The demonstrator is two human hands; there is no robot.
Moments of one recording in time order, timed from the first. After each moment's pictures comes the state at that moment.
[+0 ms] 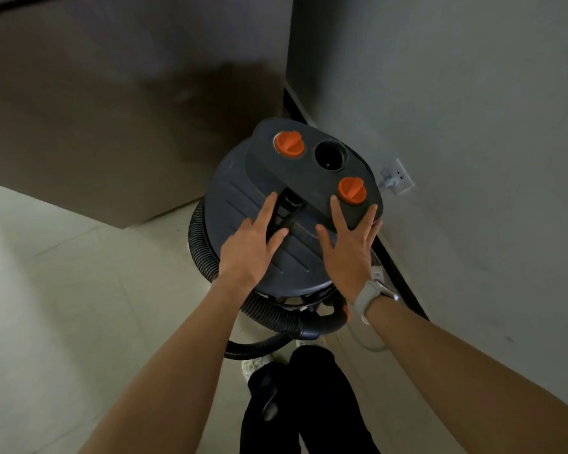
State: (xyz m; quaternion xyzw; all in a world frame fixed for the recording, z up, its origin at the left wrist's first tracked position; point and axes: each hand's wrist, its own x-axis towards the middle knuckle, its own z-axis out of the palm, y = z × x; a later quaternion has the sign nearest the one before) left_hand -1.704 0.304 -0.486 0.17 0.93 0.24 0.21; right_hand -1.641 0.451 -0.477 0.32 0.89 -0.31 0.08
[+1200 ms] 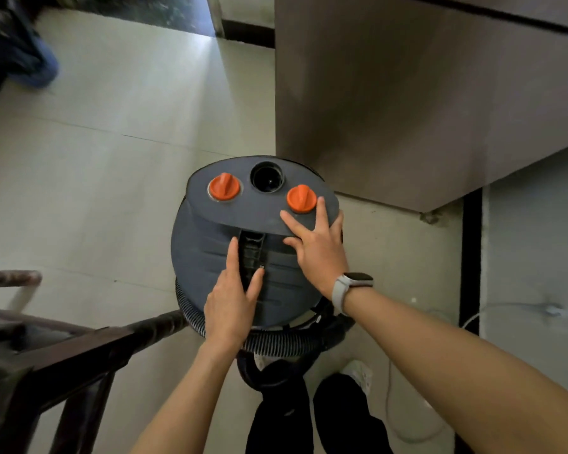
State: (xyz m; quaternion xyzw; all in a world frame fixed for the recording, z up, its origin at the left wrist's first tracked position) left_hand -1.544 0.037 -0.473 -0.33 0.87 0.37 0.06; right_hand -1.665 0.143 -0.469 -0.21 0.94 -0.14 0.22
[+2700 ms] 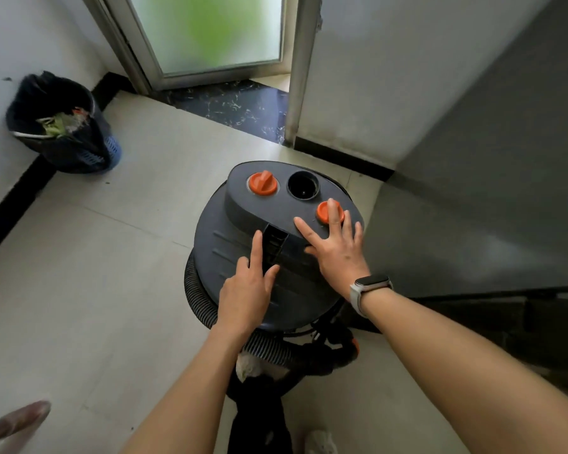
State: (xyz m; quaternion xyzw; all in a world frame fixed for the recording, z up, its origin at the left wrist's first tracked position) left_hand -1.919 -0.338 -0.480 -0.30 0.91 0.26 0.08; right_hand -2.048 -0.224 -0.478 -0.36 0.92 -0.03 0.16
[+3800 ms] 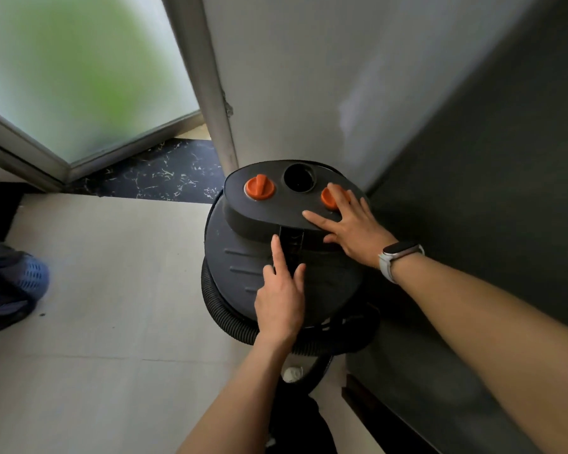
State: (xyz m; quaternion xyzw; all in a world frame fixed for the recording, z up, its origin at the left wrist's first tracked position) left_hand -2.239 -0.372 -0.469 -0.27 0.89 0.33 0.14; right_hand -2.373 -0.253 -0.465 -0.33 0.92 0.02 0.22
